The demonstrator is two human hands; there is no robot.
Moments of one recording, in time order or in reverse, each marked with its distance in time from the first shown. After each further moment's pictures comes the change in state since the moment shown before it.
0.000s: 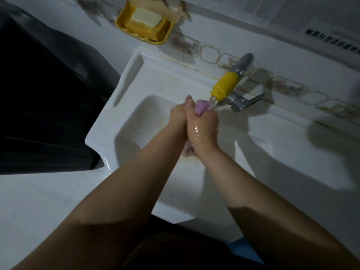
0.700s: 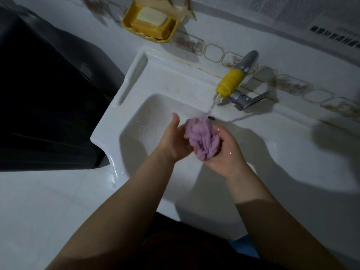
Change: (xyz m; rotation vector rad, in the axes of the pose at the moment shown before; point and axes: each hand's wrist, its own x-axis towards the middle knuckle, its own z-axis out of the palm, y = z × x) left_hand -0.011 -0.041 -0.048 -0.507 -0.367 -0.401; right_hand -0.025 0.029 -0.052 0.900 -0.532 0.859
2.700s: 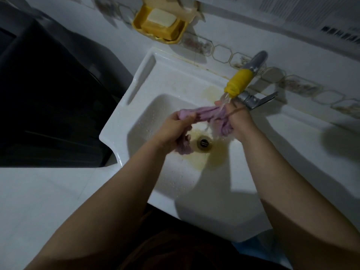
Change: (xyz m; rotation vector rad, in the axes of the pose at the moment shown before) left_hand -0.028 0.030 0.007 0.738 0.144 0.369; right_hand 0.055 -0.063 0.001 -0.760 0.199 -0.431
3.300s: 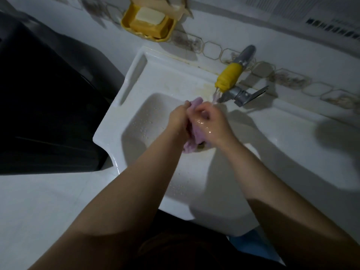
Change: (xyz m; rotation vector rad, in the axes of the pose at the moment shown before) left_hand 0.029 0.001 0.043 -0.345 0.136 -0.072; right_hand -0.056 0.006 0.037 -0.223 -0.043 -0.263
